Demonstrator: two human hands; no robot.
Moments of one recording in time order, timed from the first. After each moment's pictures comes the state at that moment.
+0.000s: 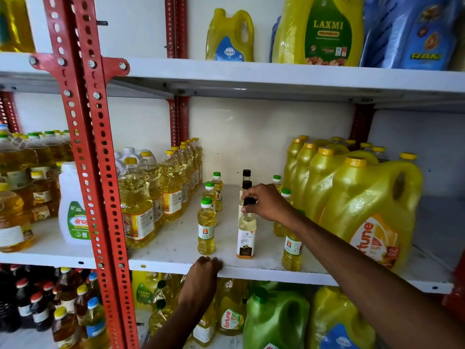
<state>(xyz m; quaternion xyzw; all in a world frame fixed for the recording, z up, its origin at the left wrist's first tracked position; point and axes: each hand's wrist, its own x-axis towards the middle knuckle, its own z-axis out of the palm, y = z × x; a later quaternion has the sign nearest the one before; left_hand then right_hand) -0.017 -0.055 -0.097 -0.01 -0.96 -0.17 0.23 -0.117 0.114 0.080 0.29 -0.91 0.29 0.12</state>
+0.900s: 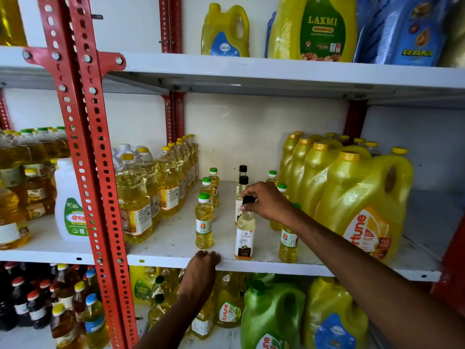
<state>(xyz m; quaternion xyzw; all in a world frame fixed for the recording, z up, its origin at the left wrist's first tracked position) -0.016 -0.055 -0.097 -0.02 -0.96 -0.17 0.23 -0.096 0.121 0.079 0.29 -0.91 0.28 0.14</state>
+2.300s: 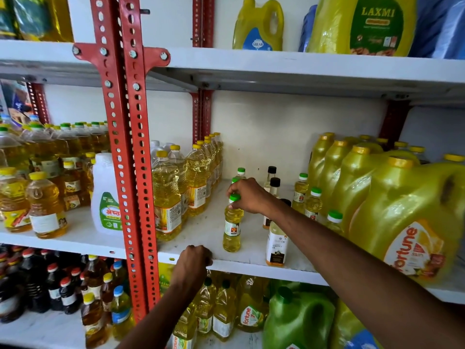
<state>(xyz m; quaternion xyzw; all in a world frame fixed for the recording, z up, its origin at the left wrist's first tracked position) -0.018 -0.148 -0.089 0.08 -0.95 -0.20 0.20 -0.114 0.000 0.082 0.34 -0.91 0.21 0.09</state>
